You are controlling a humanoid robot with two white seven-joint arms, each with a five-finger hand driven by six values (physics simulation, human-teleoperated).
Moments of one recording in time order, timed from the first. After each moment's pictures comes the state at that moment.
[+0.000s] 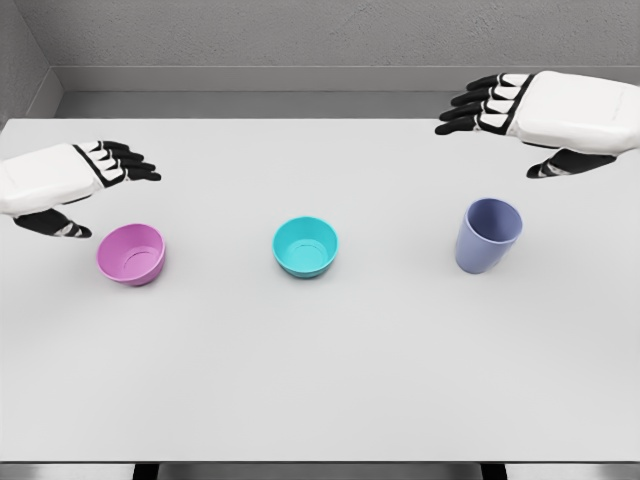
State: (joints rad) left arm -0.61 1.15 -0.72 -1.56 -0.28 -0.61 -0.19; right arm -0.74 -1.01 0.48 -1.72 0.13 -0.61 0.61
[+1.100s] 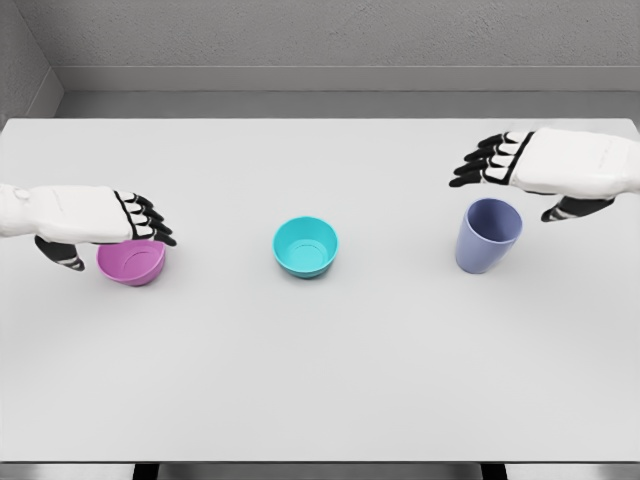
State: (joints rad) left arm -0.85 1.10 -0.94 -1.60 -0.33 -0.61 -0.61; right arm -0.69 -1.07 0.59 -1.69 0.19 -0.61 0.61
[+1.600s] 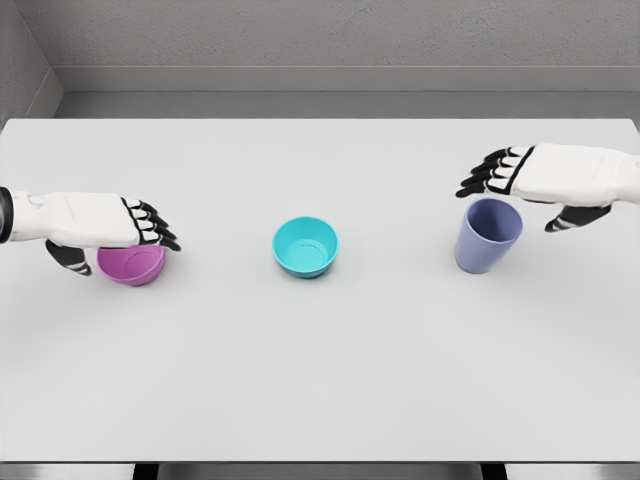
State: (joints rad) left arm -0.83 1.06 -0.94 -1.56 -0.36 -0.61 -0.61; right arm -0.70 -1.05 0.64 -1.61 0.23 -0.61 0.61
